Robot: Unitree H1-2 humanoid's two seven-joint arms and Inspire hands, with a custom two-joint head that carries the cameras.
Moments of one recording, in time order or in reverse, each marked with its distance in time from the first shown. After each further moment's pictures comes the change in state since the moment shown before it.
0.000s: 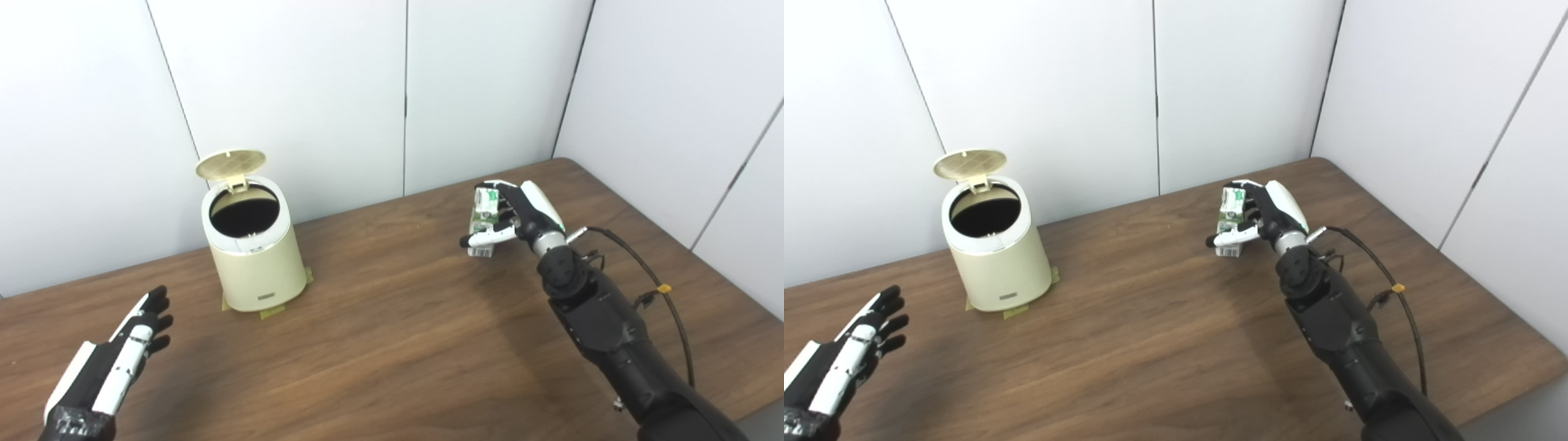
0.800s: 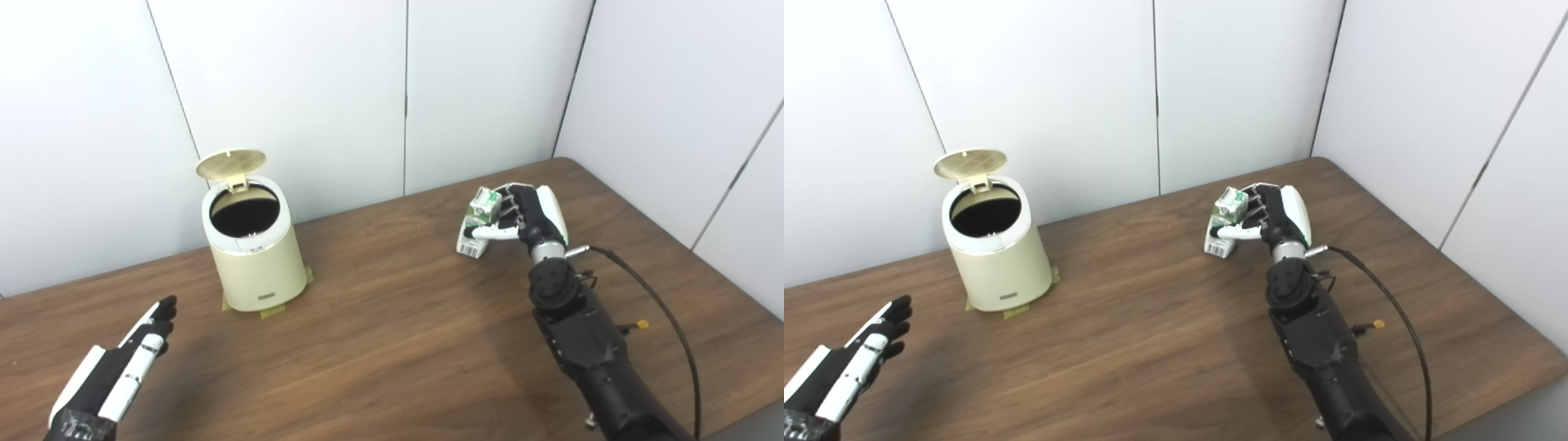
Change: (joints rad) left arm -0.002 0.045 -0.036 0.004 0.040 0.004 -0.048; right arm 0.017 0.151 -0.123 -0.068 0.020 0.075 -0.188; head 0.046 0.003
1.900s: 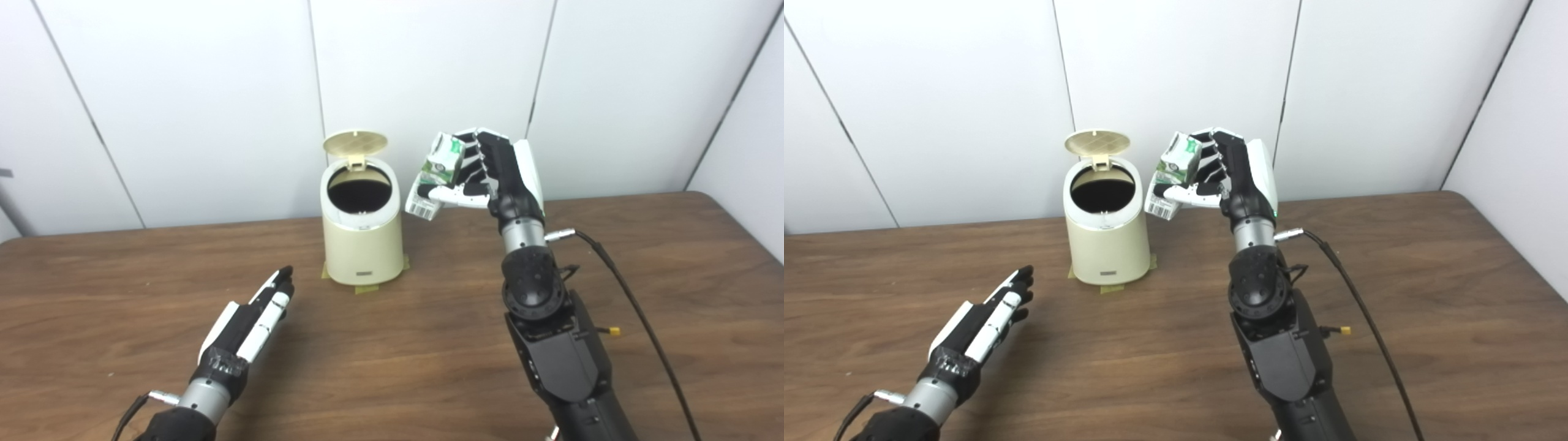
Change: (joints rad) left arm 0.053 -0.181 0.041 0.063 0.045 0.000 0.097; right arm -0.177 0.279 0.230 -0.241 -0.073 0.008 0.054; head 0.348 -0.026
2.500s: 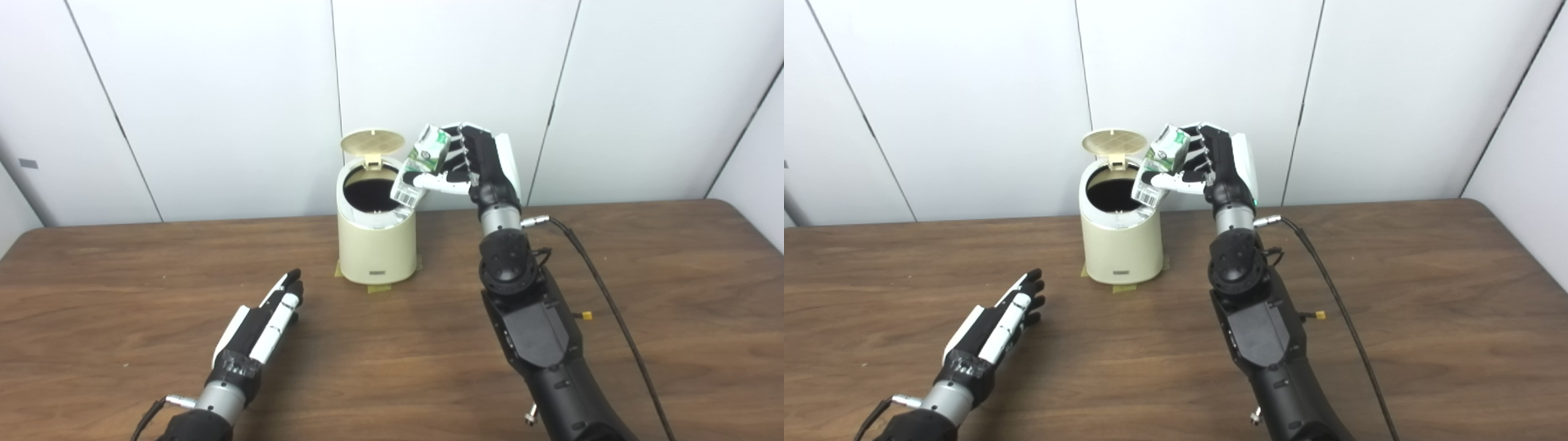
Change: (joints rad) left arm 0.028 -0.037 0.002 0.005 -0.006 -0.006 0.051; right arm -0.132 0.050 -0.007 0.263 0.024 -0.100 -0.076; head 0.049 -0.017
